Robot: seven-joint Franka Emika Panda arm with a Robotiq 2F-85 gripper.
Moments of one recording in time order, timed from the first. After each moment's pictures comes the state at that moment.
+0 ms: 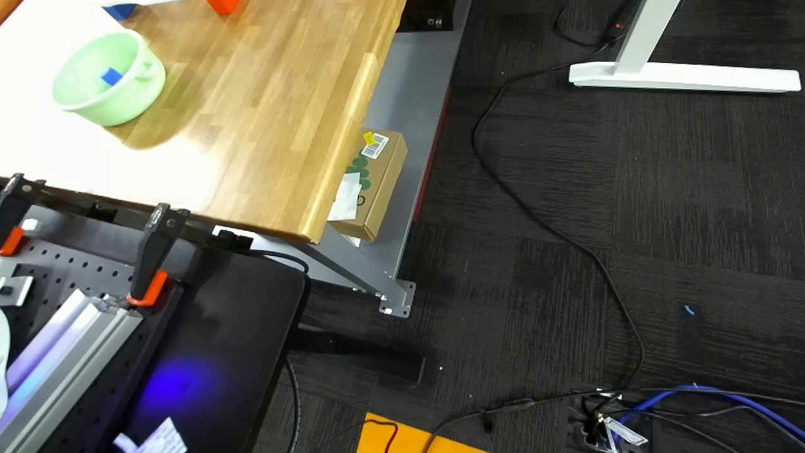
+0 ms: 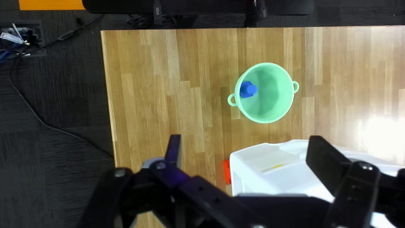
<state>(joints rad) -0.03 -0.21 -0.22 -1.95 0.08 1.49 -0.23</state>
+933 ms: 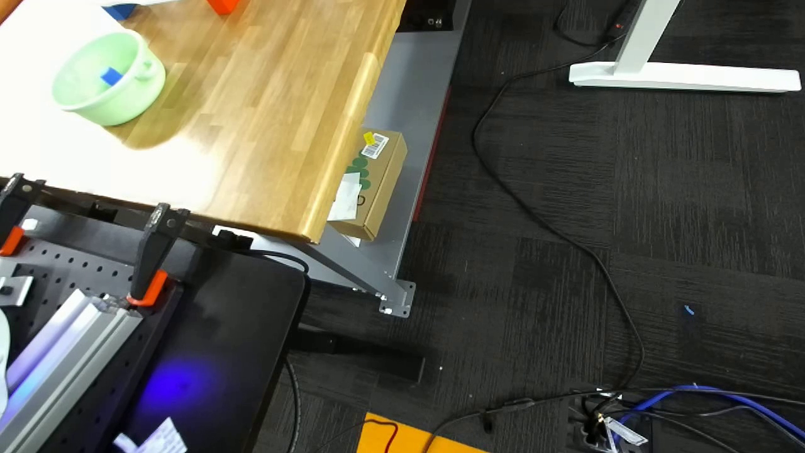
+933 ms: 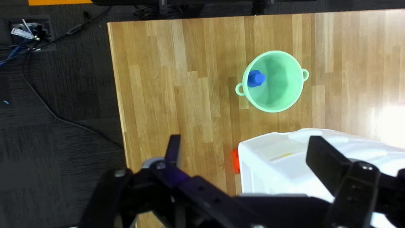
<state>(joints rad) -0.03 -0.21 -0.21 -1.95 0.06 1.54 -0.20</state>
